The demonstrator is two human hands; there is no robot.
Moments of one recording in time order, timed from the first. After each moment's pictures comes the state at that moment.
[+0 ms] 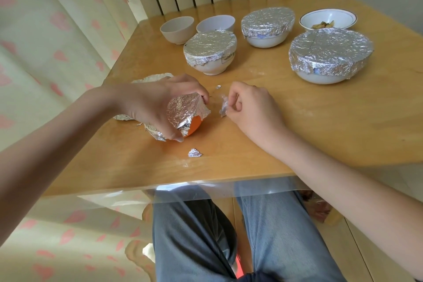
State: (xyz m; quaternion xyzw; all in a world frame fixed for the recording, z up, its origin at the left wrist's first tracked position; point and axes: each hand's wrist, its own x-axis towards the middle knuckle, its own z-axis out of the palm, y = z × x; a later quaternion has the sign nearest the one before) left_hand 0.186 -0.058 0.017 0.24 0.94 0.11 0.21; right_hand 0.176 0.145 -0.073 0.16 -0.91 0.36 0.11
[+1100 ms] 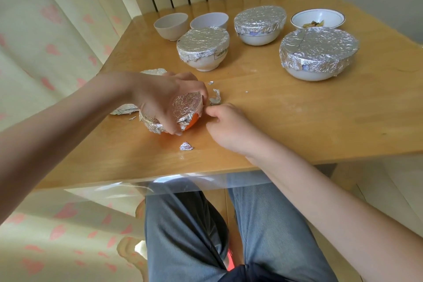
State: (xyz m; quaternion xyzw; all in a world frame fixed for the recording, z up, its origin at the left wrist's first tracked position) left_hand 0.185 -0.028 0.020 0.21 0.95 0.01 0.25; right_hand 0.218 0.128 -0.063 0.15 -0.88 0.42 -0.14
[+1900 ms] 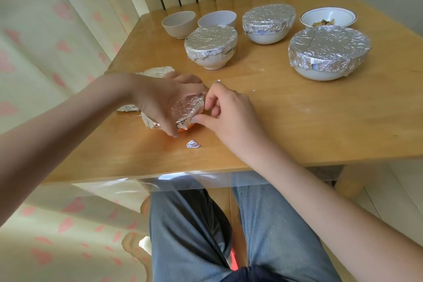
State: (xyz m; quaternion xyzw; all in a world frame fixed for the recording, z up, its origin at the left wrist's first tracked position) left_hand 0.184 -0.045 0.013 0.23 0.94 -0.04 0.26; right_hand 0.214 0.124 -0.064 0.22 -0.85 0.47 0.10
